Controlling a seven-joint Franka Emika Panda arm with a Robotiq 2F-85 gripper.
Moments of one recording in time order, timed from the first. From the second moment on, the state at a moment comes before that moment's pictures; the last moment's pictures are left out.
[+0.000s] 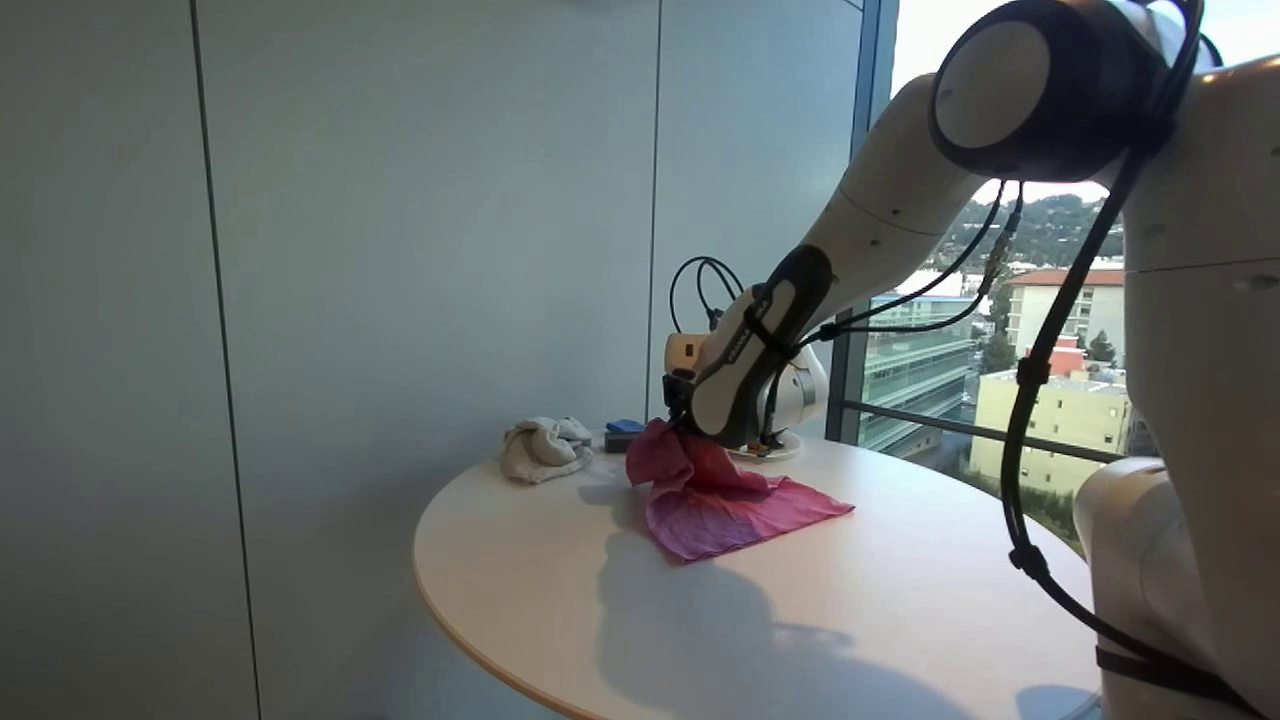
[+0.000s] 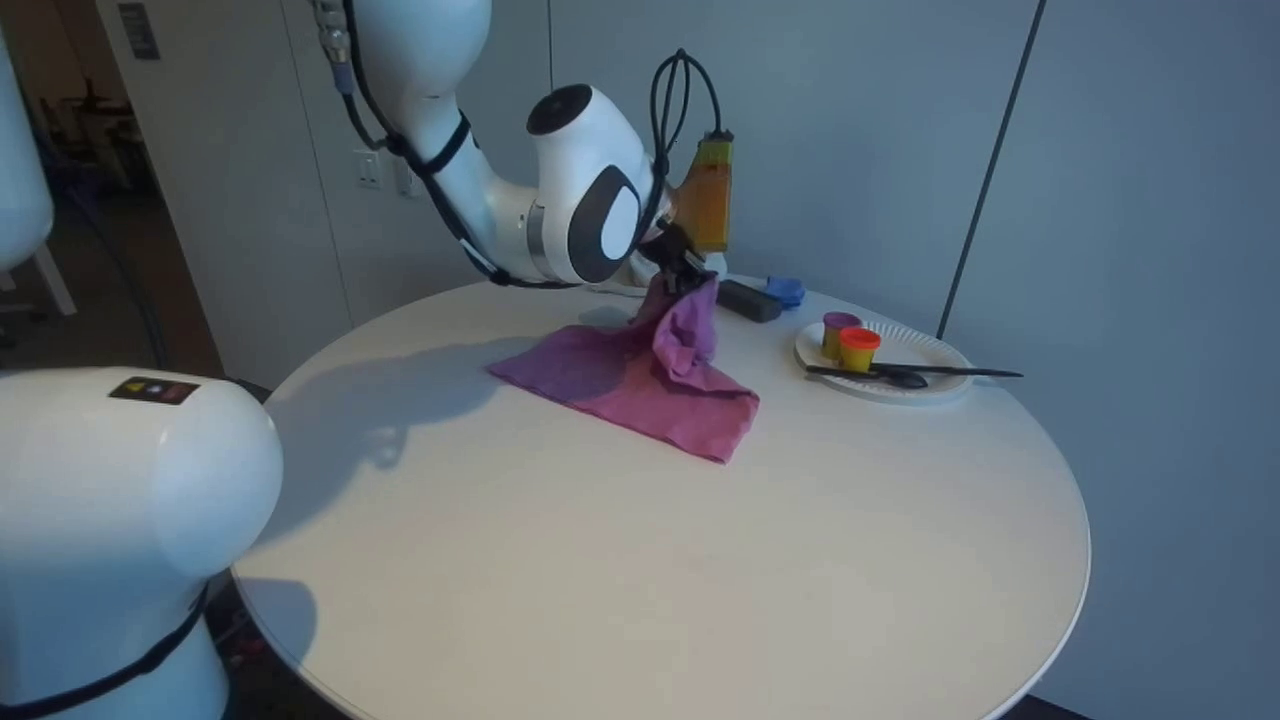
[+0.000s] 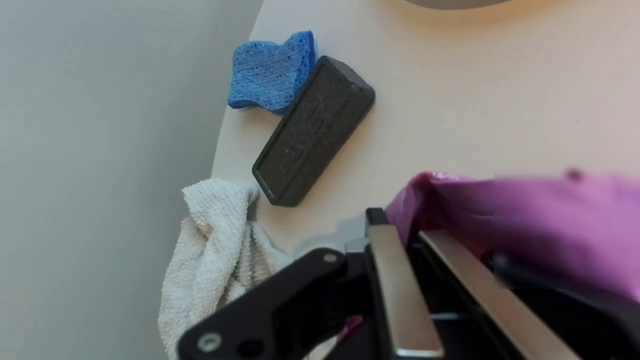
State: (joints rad) arm 0.56 0.15 -0.82 -2.39 -0.11 3.37 -1.79
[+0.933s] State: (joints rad) arm 0.43 -0.03 -0.56 -2.53 -0.58 3.40 -1.43
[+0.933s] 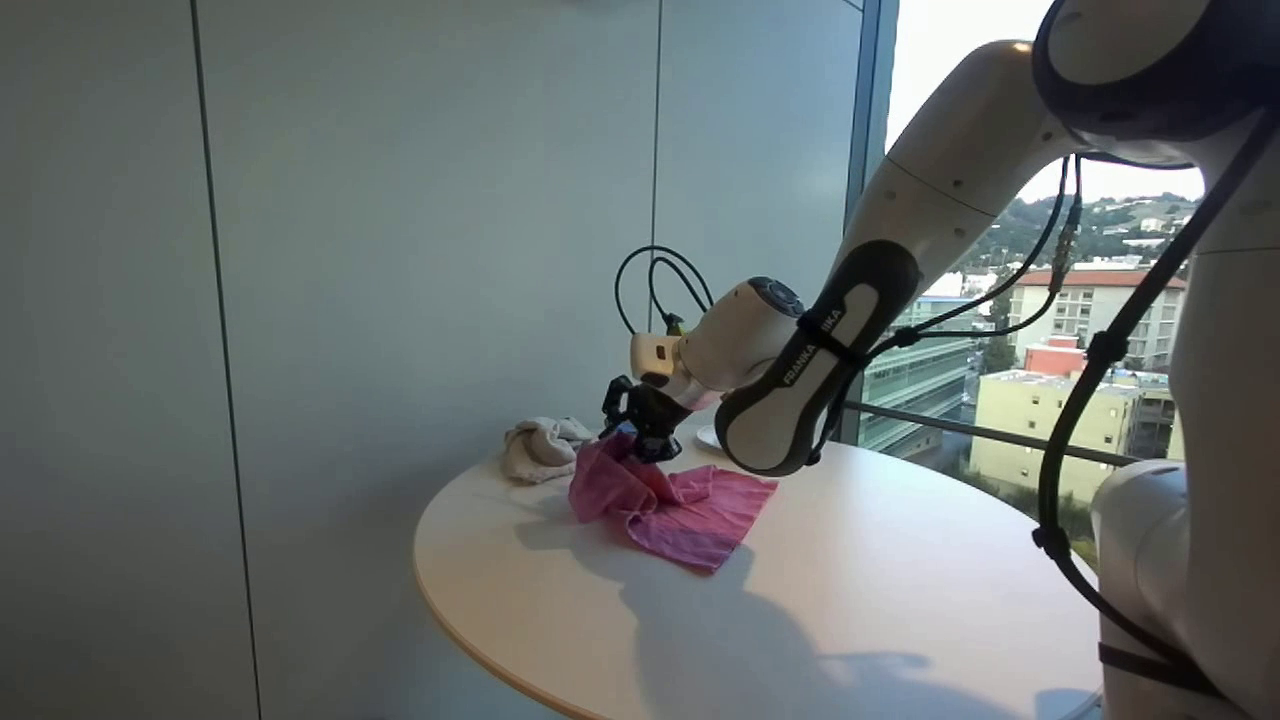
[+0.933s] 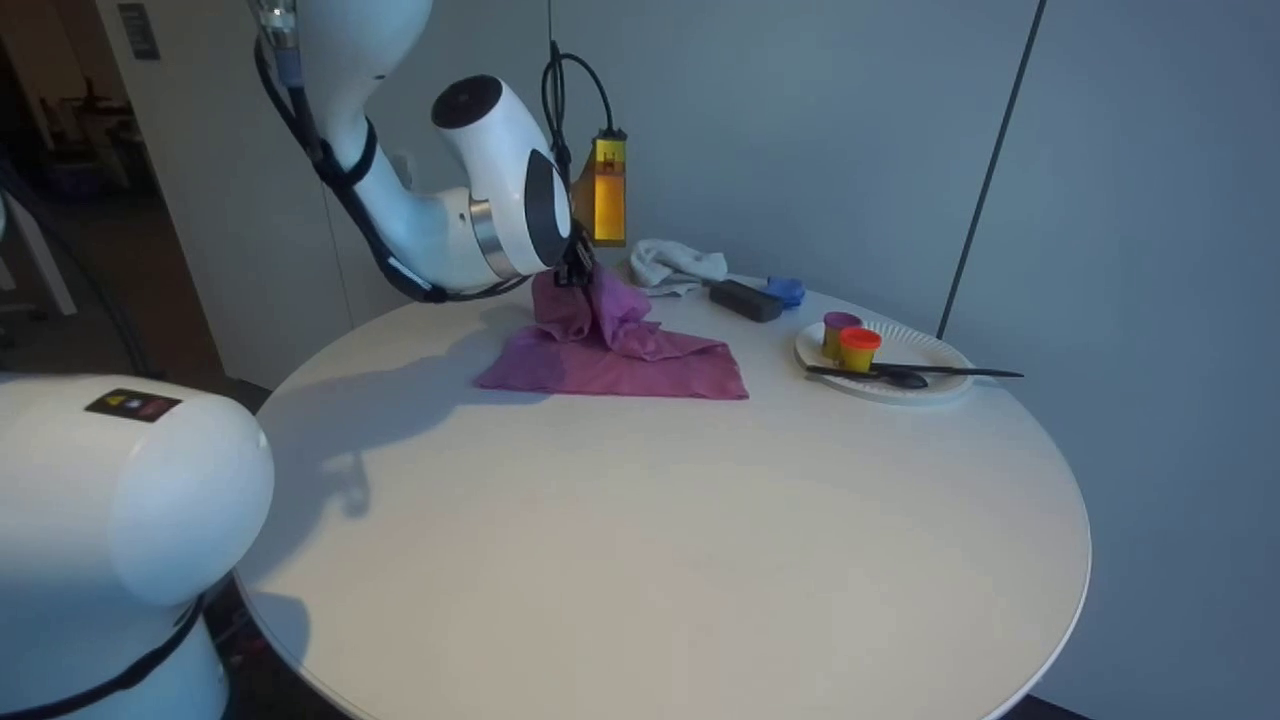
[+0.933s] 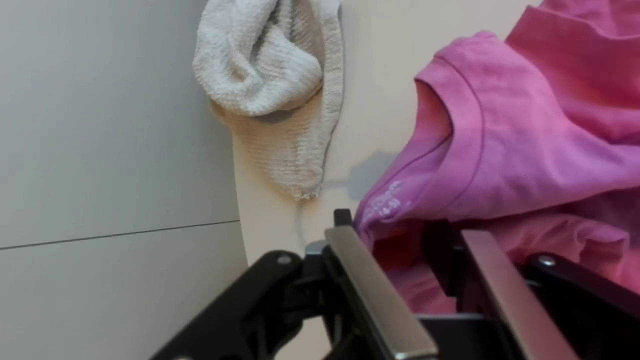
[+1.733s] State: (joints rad) arm 0.18 -0.12 -0.47 -2.35 -0.60 2.70 -1.09
